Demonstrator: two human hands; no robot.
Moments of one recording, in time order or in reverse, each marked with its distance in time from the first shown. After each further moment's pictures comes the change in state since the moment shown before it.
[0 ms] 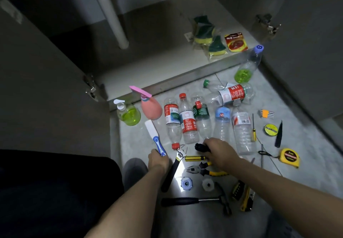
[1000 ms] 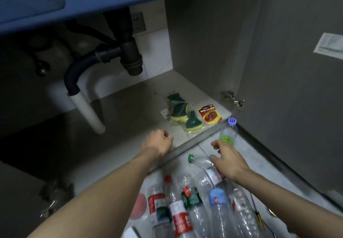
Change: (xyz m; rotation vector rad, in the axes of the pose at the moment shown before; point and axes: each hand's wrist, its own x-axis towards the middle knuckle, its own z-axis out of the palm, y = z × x) left_hand 0.043 0.347 -0.104 0.452 0.200 0.810; right_hand 0.104 0.047 -0.190 0.357 0.493 0.206
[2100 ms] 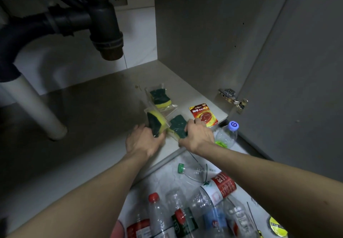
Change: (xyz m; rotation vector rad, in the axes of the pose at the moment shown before) left_hand 0.098 -0.028 0.057 0.148 0.064 0.083; right_hand 0.141 -0.057 0.045 -0.418 0.084 0.038
